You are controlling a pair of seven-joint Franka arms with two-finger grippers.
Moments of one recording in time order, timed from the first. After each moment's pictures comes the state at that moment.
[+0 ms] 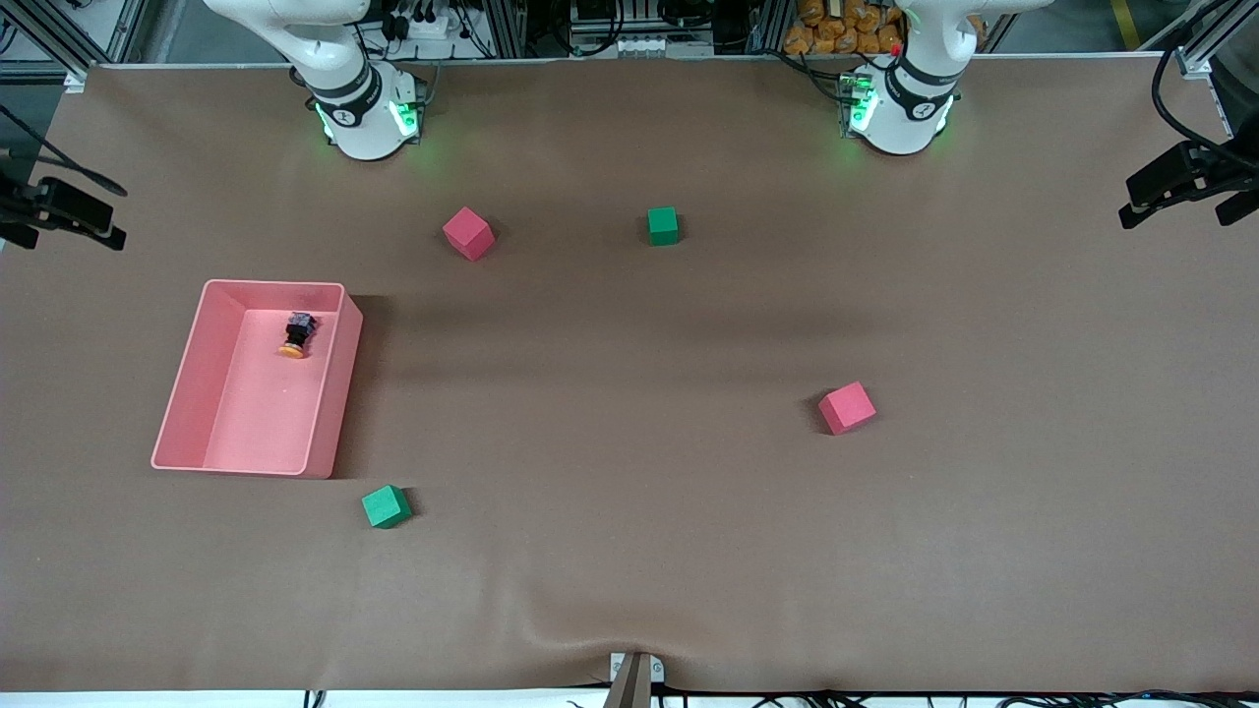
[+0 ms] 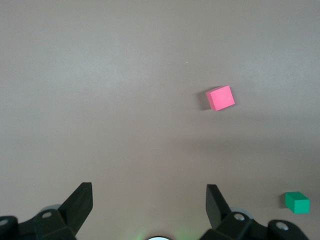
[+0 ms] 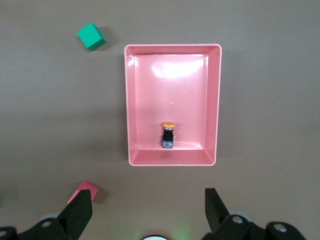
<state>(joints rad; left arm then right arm) 0.01 -0.04 -0.02 -1.49 0.00 1.45 -0.04 -0.09 0.02 -0.02 -1.52 0.01 1.44 -0.05</state>
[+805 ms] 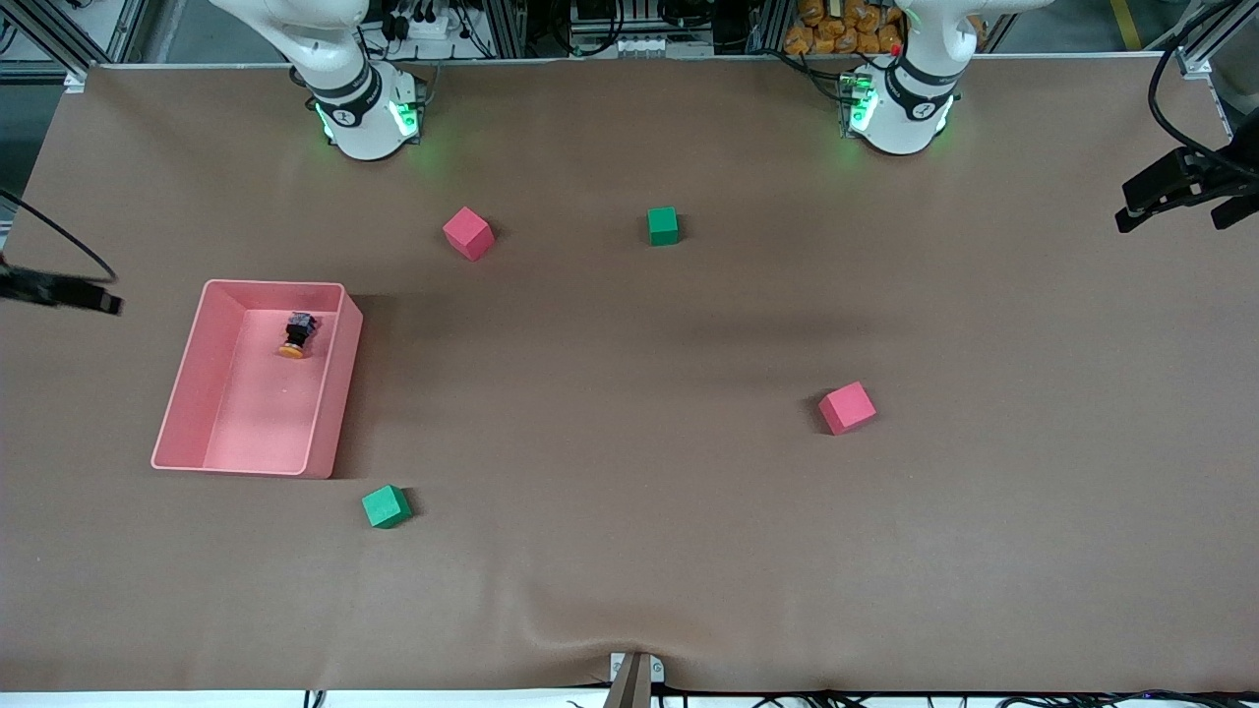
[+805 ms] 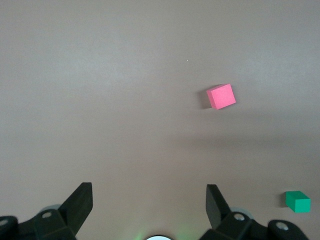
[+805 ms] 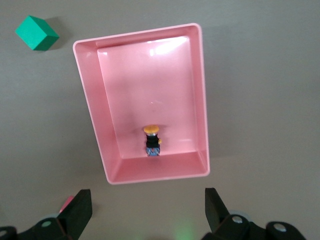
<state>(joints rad) 0.01 -0.03 -0.02 -1.49 0.00 1.45 -0.04 -0.18 0.23 -0.01 -1.53 0.03 1.54 -0.05</state>
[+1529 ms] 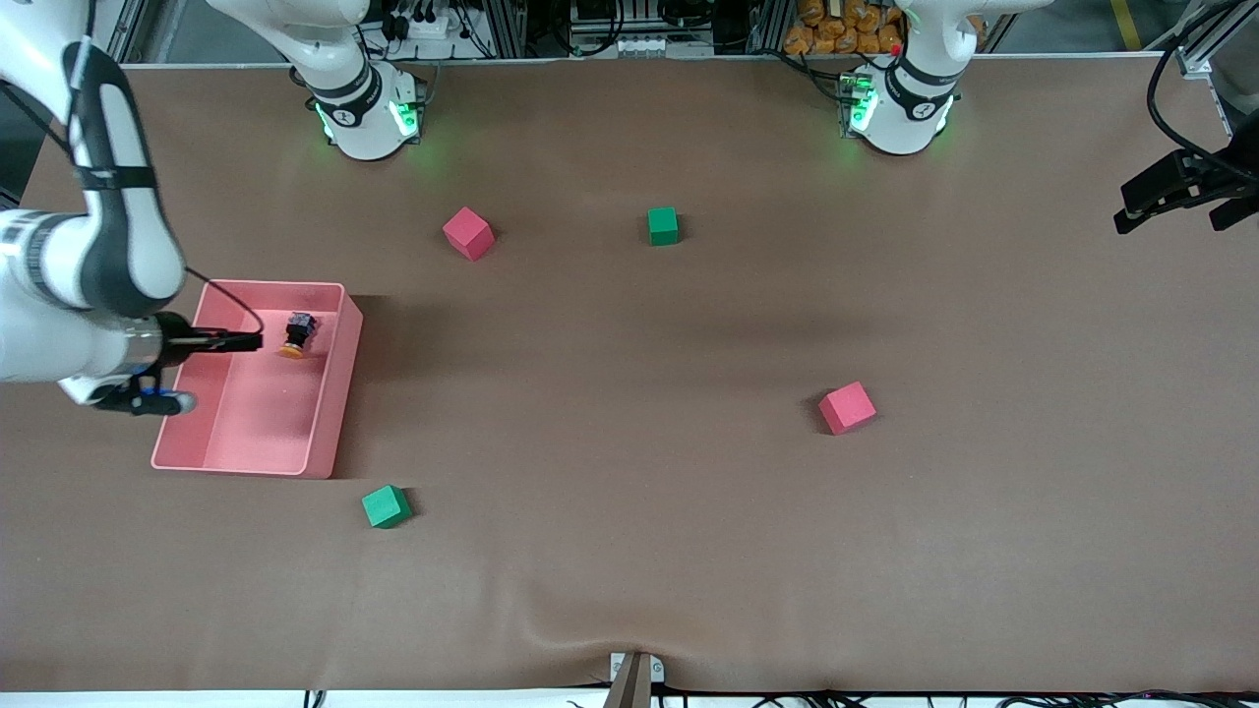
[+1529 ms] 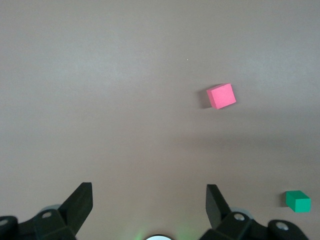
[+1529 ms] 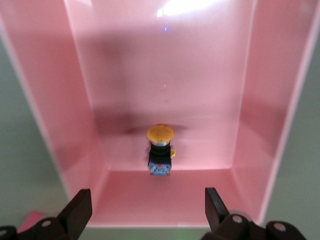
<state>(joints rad) 0.01 -0.03 -0.02 -1.49 0.00 1.45 -0.04 -0.15 0.28 -0.01 -1.99 0.03 1.92 -0.08</state>
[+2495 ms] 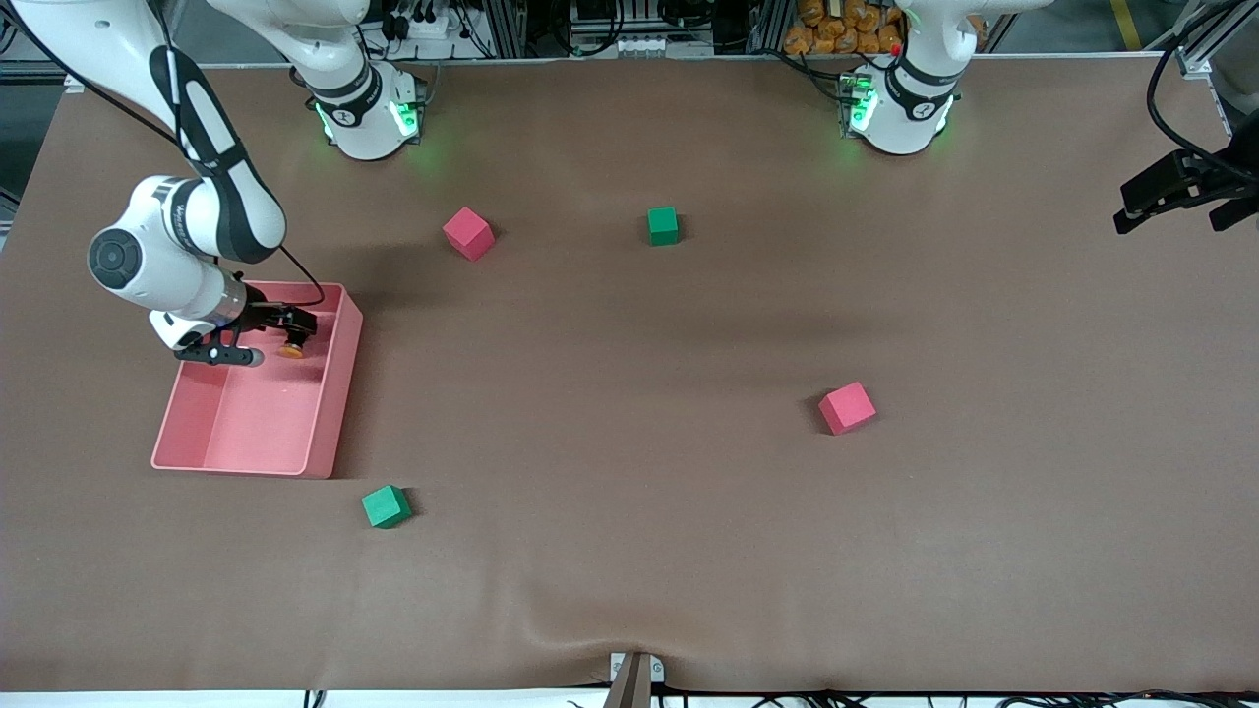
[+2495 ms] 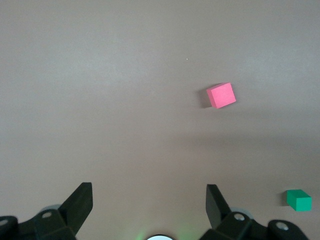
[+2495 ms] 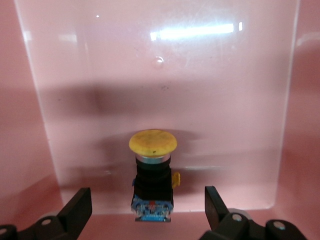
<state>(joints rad) 0.01 -0.03 -0.02 -1.49 0.00 1.45 -0.02 -0.15 0.24 -0.01 -2.42 0.03 2.51 -0.09</state>
